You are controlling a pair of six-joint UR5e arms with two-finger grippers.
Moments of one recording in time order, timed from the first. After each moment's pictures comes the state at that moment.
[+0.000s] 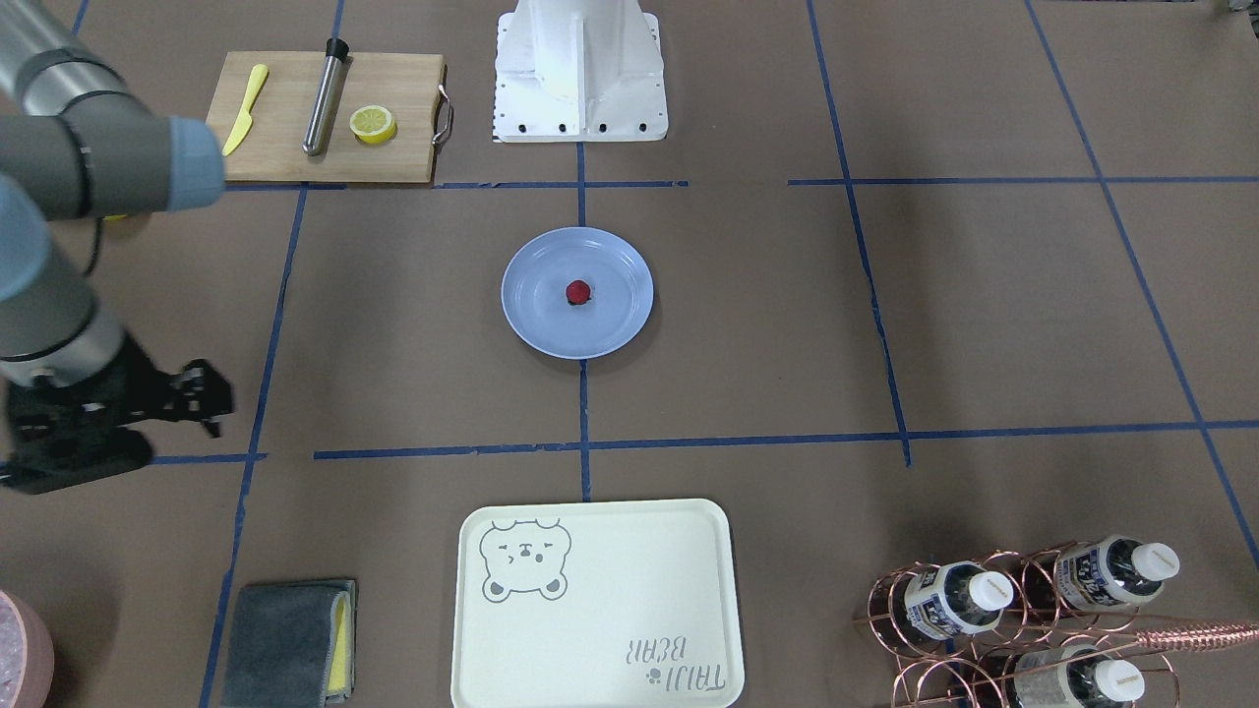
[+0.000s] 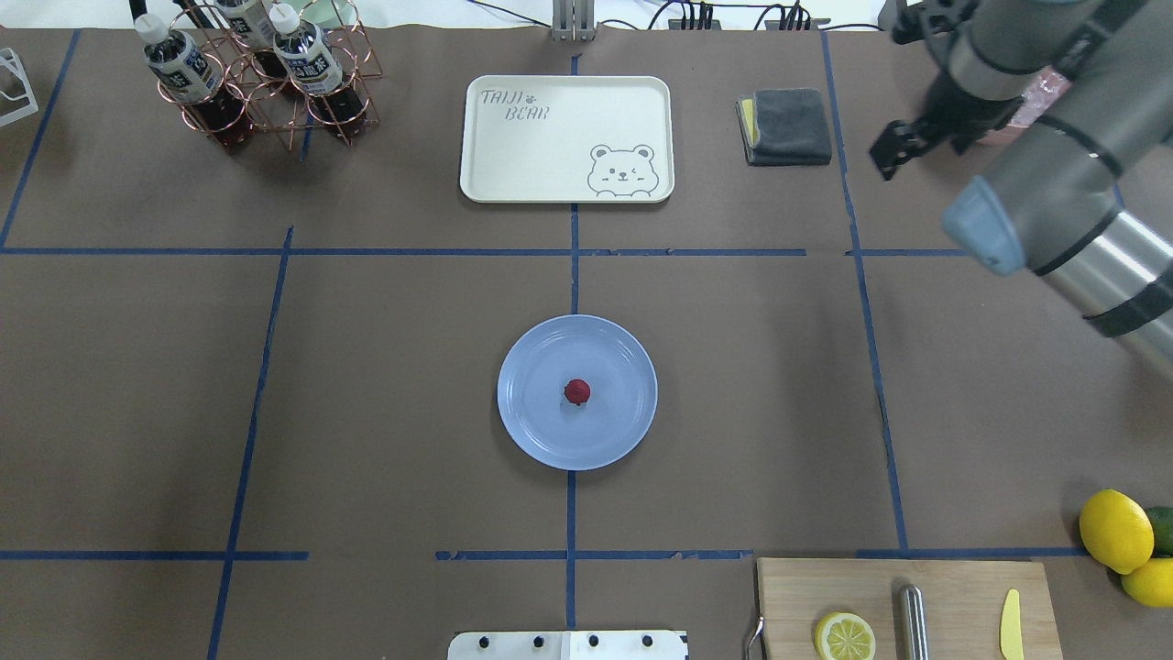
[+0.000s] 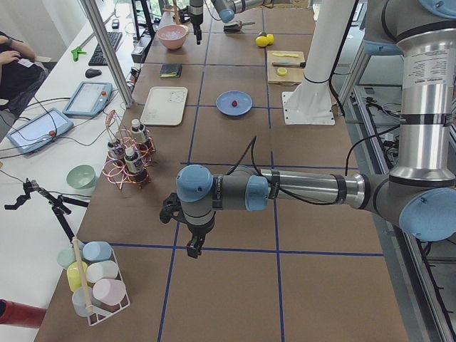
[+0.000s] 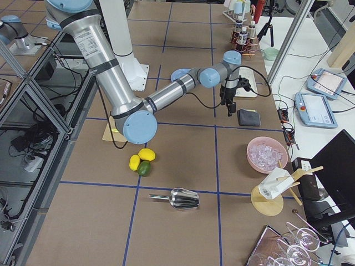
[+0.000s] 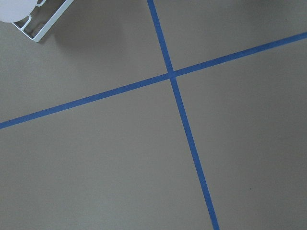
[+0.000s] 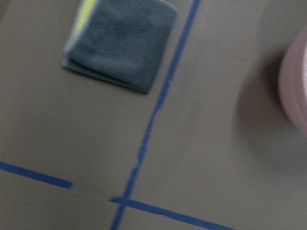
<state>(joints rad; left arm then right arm) -1.61 -1.51 -1.70 -1.51 -2.33 0.32 1.12 -1.15 1.61 -1.62 2.07 0.26</state>
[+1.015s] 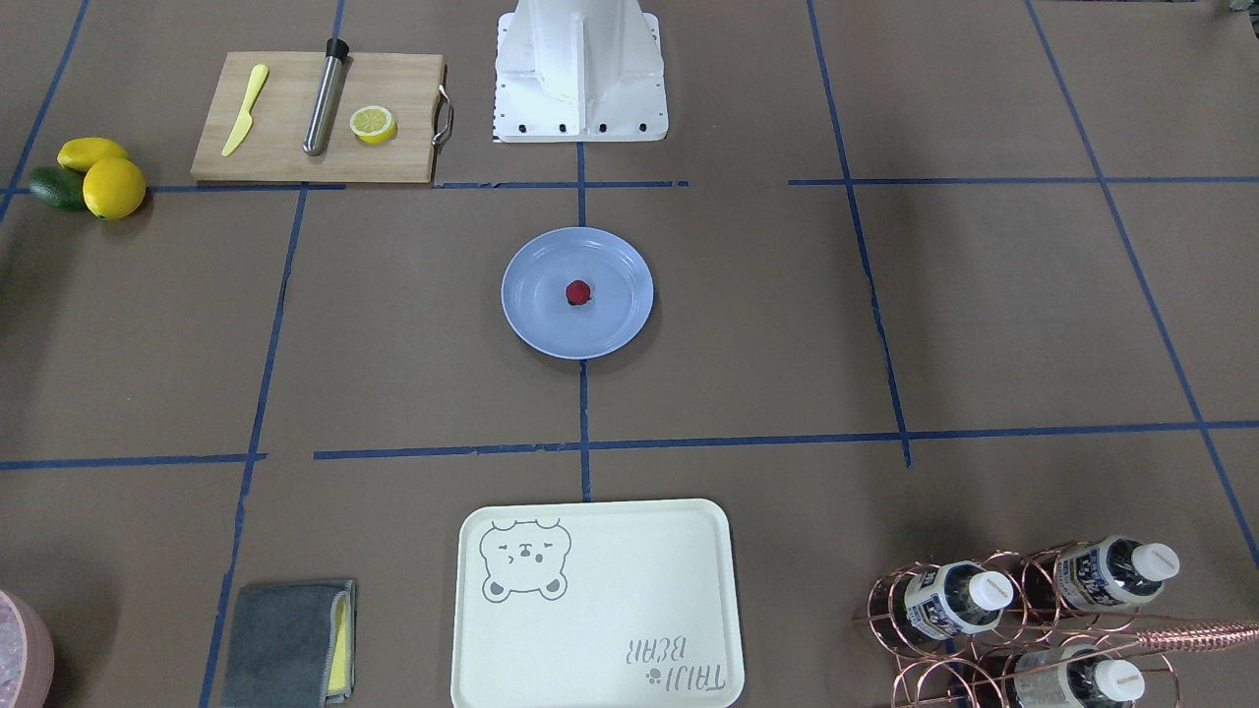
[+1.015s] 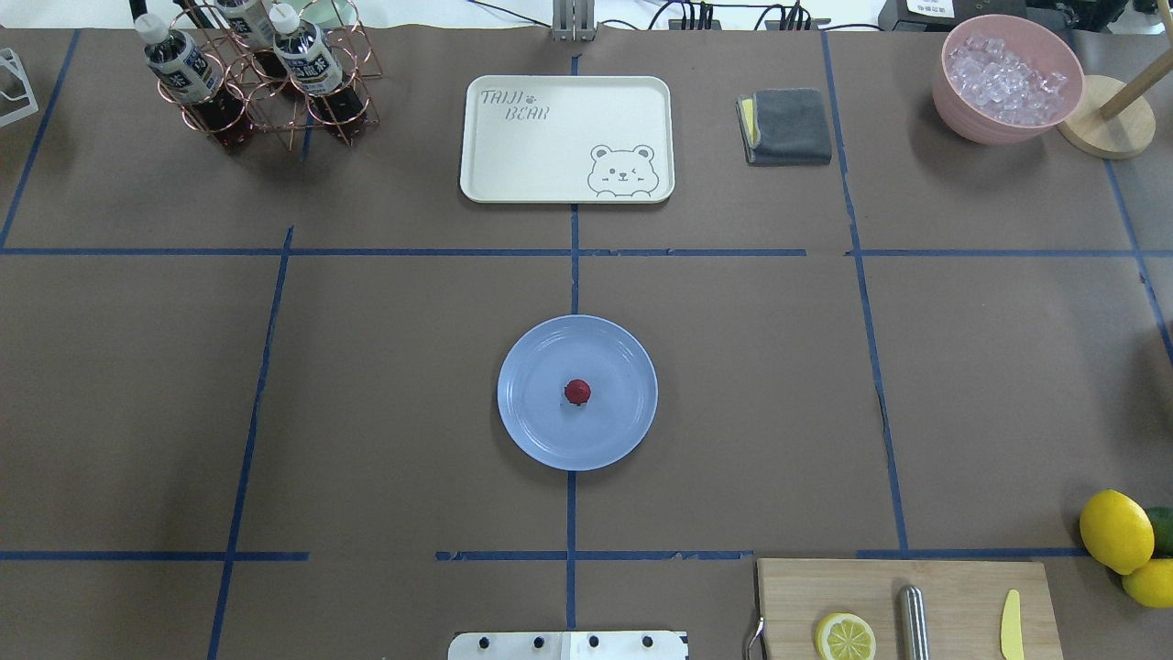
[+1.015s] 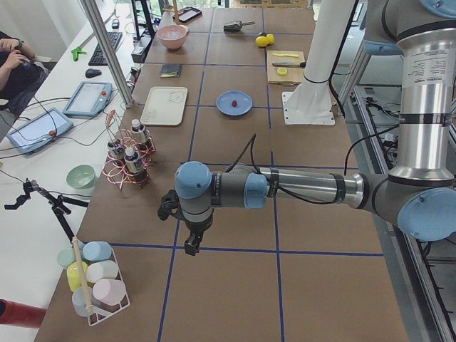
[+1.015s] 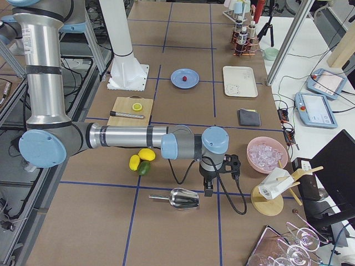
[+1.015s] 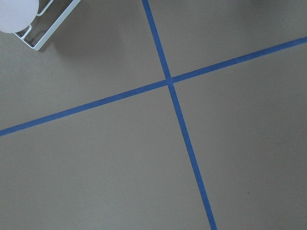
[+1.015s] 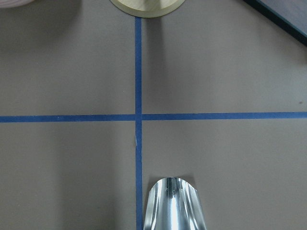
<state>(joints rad) -1.61 -1.52 -1.70 -1.51 -2.33 0.31 1.59 -1.55 1.59 -1.57 2.31 0.05</state>
